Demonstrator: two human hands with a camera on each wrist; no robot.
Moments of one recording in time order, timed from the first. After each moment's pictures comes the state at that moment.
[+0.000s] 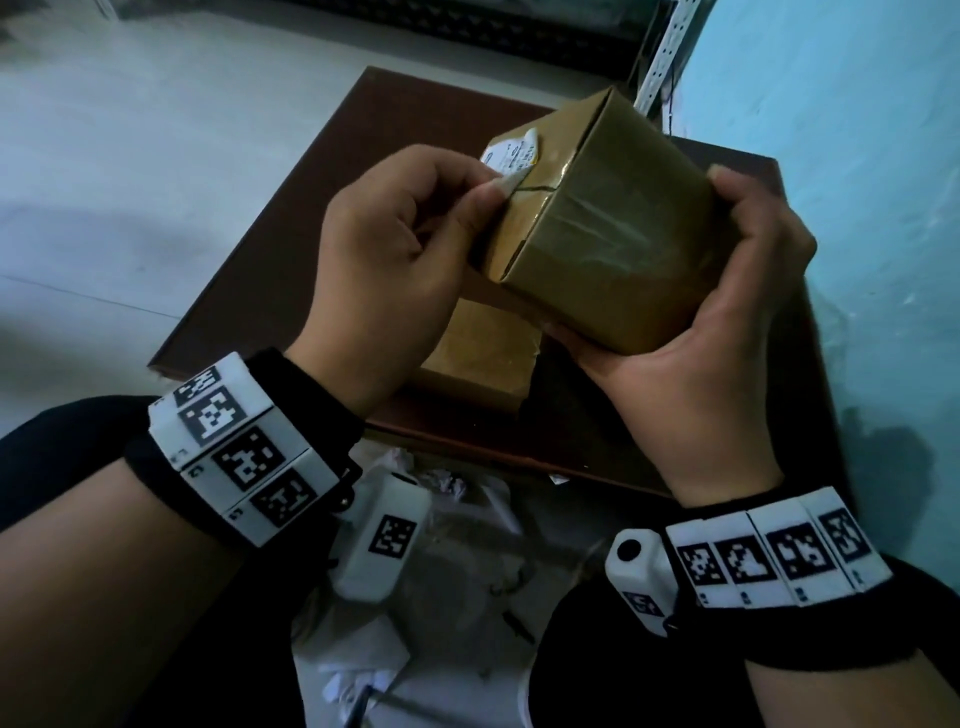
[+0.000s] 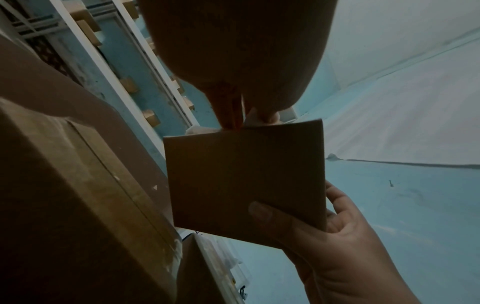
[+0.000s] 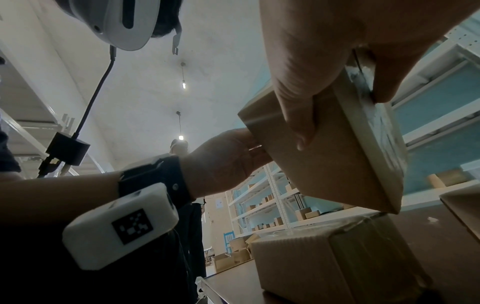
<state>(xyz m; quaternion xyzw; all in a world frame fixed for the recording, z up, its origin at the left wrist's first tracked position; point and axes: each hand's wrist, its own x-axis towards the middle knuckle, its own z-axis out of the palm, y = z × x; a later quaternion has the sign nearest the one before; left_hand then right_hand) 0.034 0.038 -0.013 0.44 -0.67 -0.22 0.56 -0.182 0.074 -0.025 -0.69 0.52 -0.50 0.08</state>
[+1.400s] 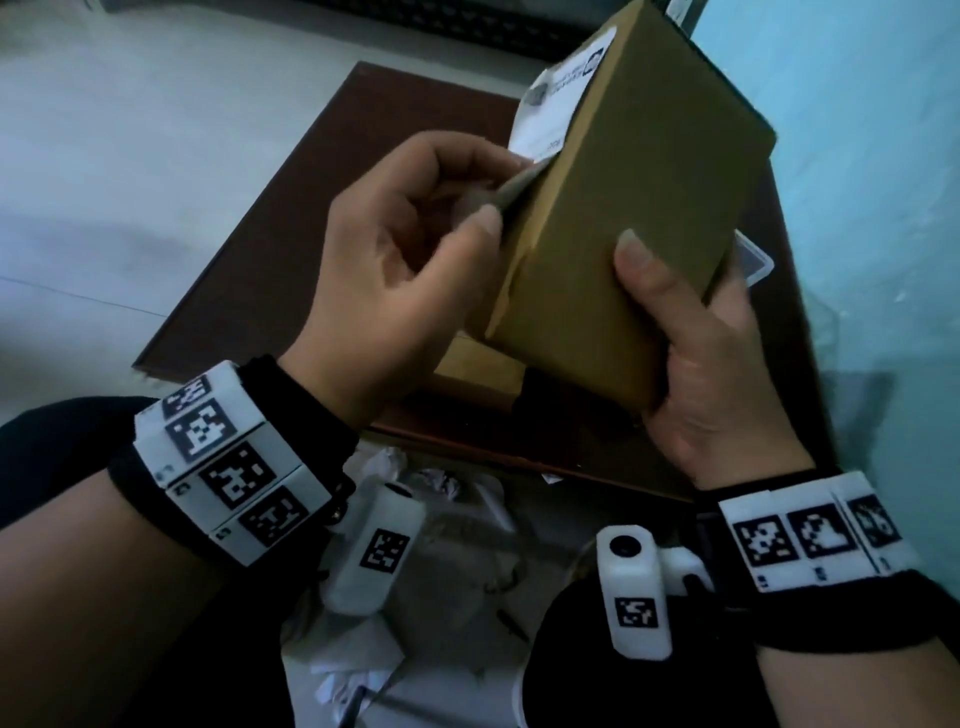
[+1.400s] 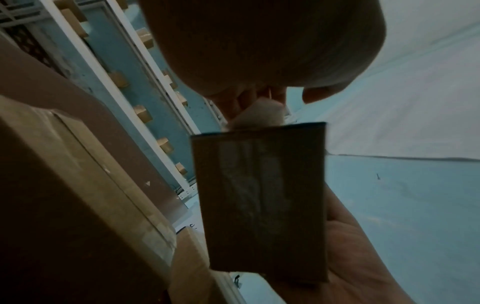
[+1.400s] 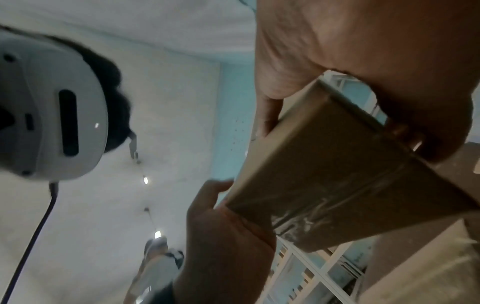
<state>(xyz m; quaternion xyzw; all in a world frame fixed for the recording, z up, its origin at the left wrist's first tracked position) 0.024 0.054 -0.005 0.35 -0.66 -0.34 0.57 -0.175 0.068 -0.008 -0.35 0.46 -0.59 0.56</state>
